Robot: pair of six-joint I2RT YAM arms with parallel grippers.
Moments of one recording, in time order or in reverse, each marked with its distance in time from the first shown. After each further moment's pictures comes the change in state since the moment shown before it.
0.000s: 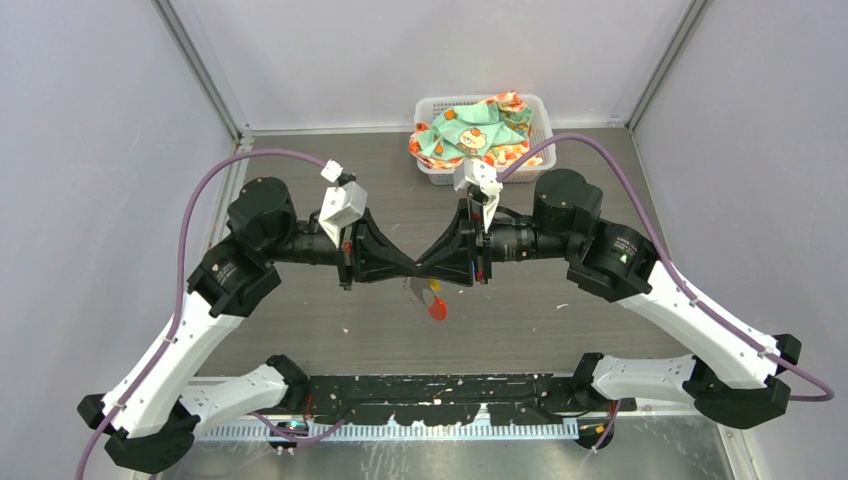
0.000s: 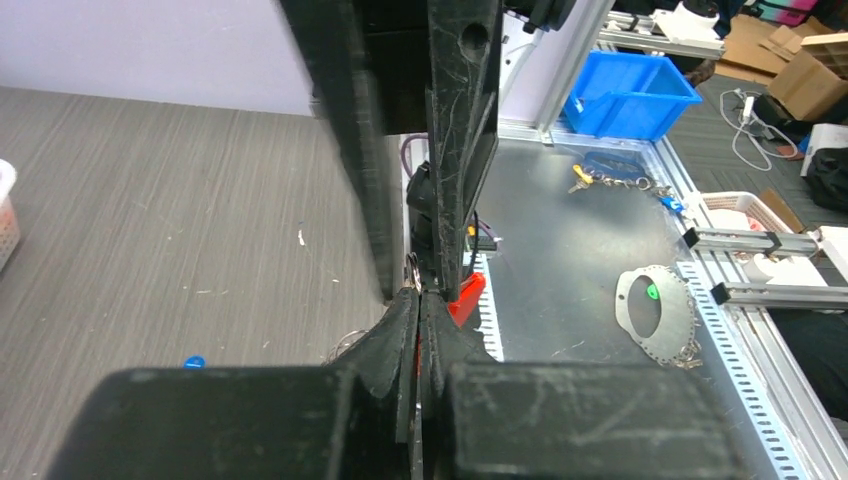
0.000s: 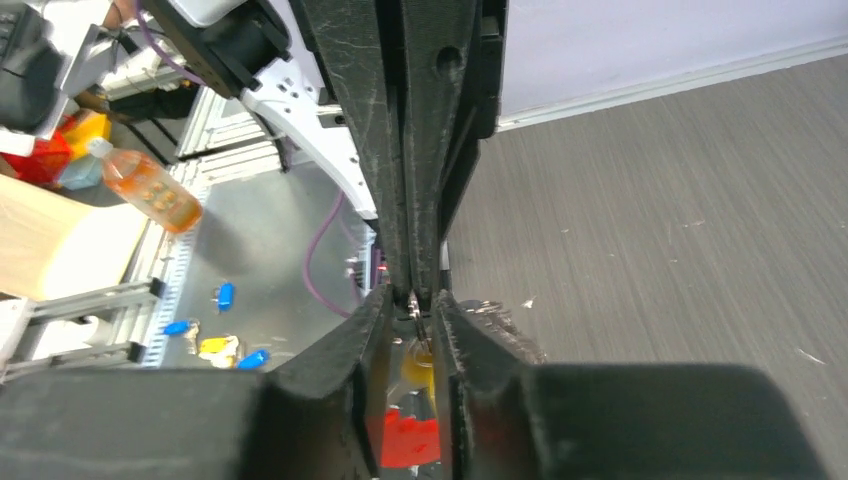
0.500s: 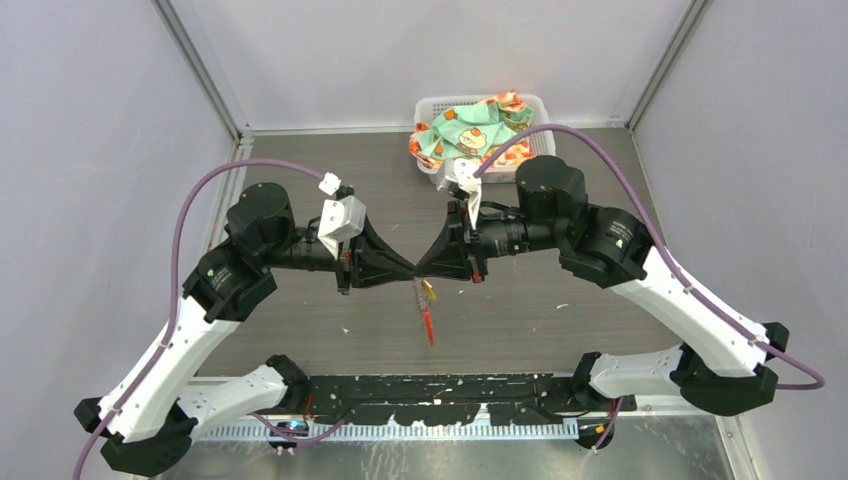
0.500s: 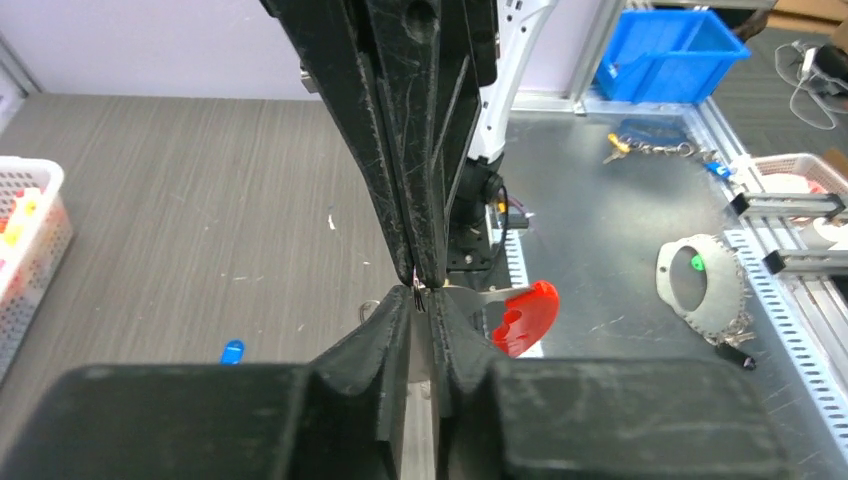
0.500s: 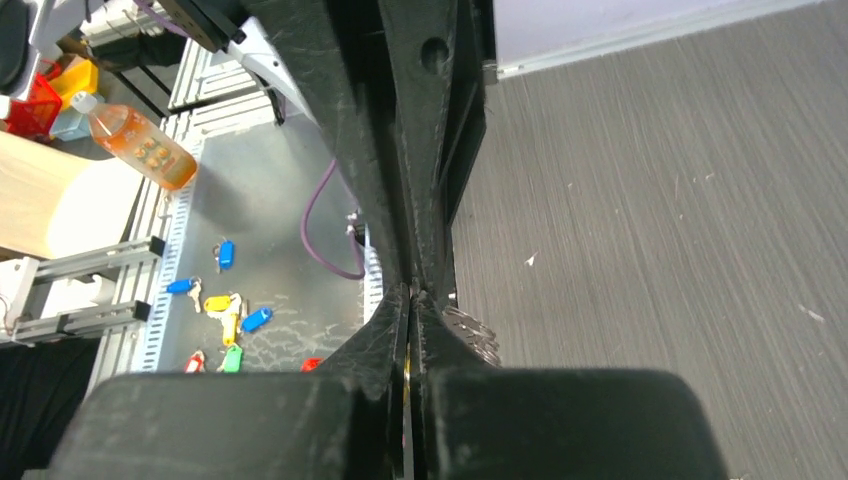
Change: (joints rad) left arm -0.004 -0.024 -0.007 -0.050 -0.028 0.118; right arm -0.001 0.077 0.131 -0.172 -0.024 -0.047
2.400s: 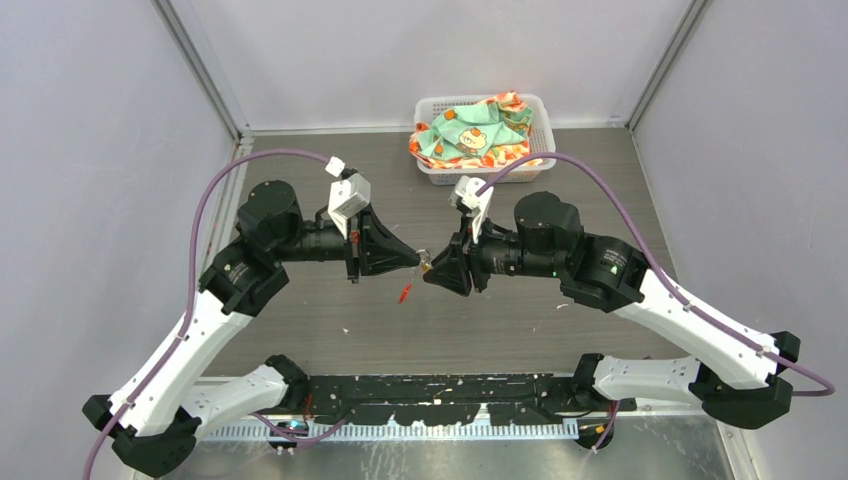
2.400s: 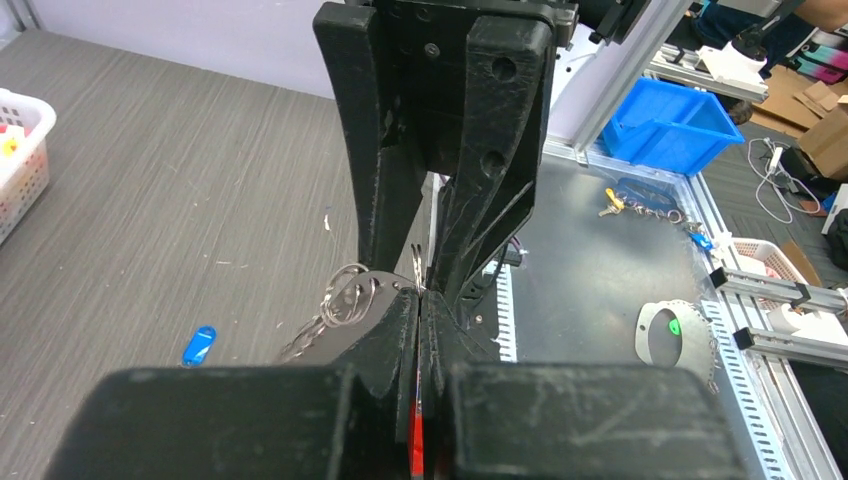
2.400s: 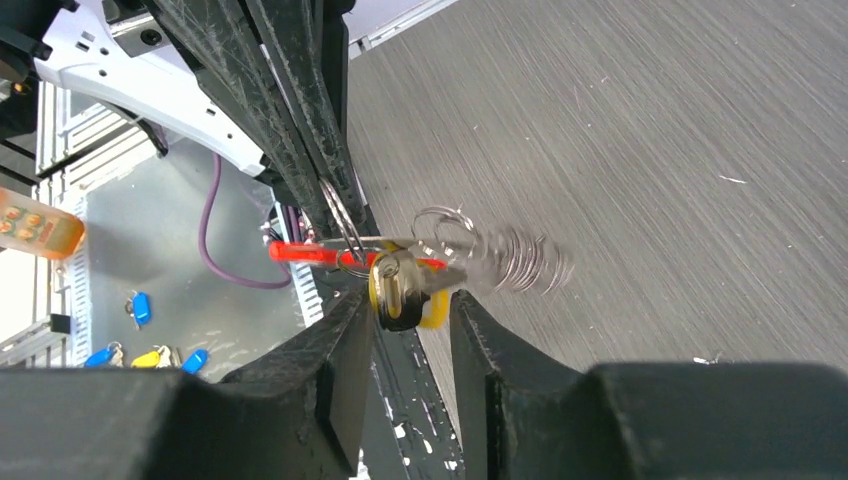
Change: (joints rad) left arm 0.042 0.014 -0.089 0.135 -0.051 -0.194; right arm 0.055 -0.112 -0.235 0.052 0.338 0.098
